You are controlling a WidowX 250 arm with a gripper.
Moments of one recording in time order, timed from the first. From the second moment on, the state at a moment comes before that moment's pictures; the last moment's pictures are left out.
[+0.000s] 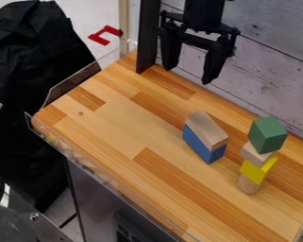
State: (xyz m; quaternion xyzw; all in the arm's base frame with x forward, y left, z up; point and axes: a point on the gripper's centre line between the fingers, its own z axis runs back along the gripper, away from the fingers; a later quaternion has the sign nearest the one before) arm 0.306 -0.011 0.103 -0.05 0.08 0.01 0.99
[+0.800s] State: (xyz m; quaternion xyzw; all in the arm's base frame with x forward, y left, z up) arm 0.289 -0.052 0.105 -0.07 0.09 -0.05 0.99
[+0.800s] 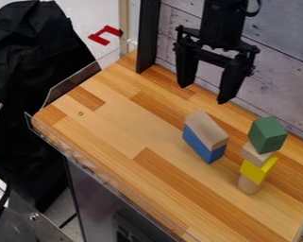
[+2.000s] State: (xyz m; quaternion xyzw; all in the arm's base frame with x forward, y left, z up) arm 0.288 -0.119 0.092 -0.03 0.11 -0.19 0.98
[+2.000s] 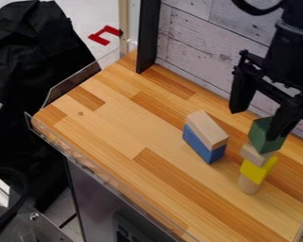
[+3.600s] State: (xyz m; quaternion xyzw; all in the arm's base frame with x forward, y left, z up) arm 0.296 -0.127 0.061 -0.05 0.15 -0.17 0.97
